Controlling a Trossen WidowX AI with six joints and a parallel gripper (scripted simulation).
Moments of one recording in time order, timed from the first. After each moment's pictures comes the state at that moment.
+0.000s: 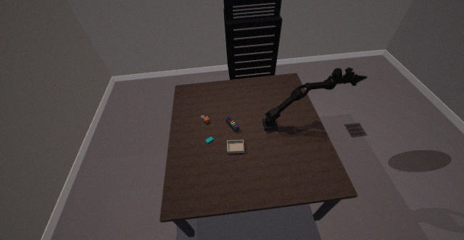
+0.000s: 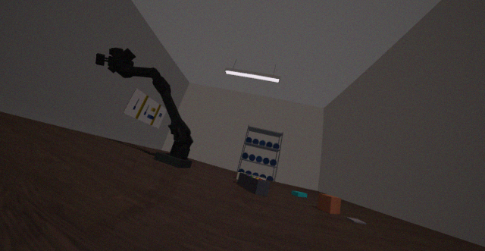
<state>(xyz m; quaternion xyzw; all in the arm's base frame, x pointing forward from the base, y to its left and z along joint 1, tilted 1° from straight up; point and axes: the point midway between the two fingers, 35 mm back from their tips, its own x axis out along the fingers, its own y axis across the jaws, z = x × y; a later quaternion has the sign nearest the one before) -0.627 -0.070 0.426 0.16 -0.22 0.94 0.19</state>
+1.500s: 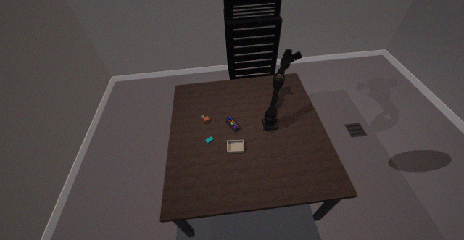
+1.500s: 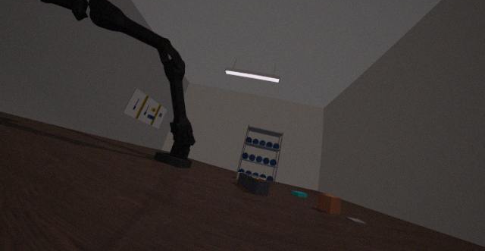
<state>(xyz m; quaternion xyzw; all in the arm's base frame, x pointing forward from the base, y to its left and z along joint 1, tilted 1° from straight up) -0.278 -0.550 0.292 0.07 -0.37 0.83 -0.42</state>
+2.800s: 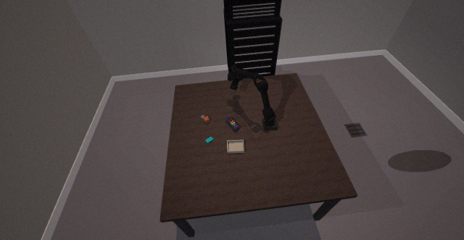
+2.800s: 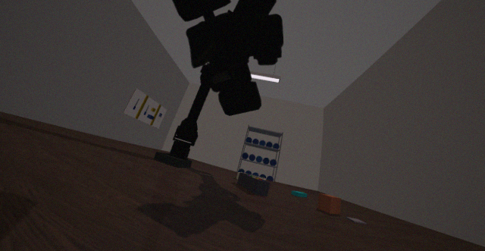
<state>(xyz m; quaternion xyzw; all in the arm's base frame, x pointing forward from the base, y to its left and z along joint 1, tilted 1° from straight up) 0.277 -0.405 0.156 0.11 -0.55 0.29 -0.77</state>
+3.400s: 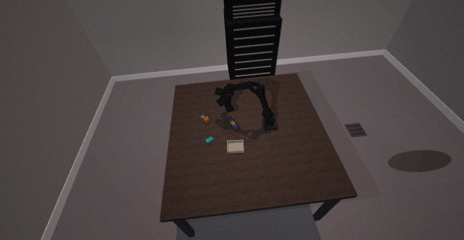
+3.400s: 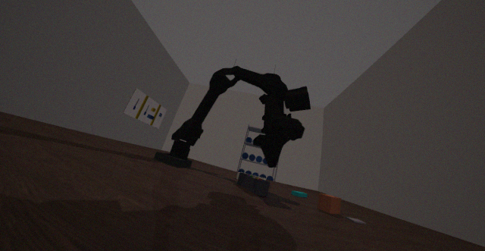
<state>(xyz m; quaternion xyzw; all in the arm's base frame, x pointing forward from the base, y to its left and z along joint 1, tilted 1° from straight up) 0.361 -0.138 0.103 0.18 -0.64 -0.07 -0.74</state>
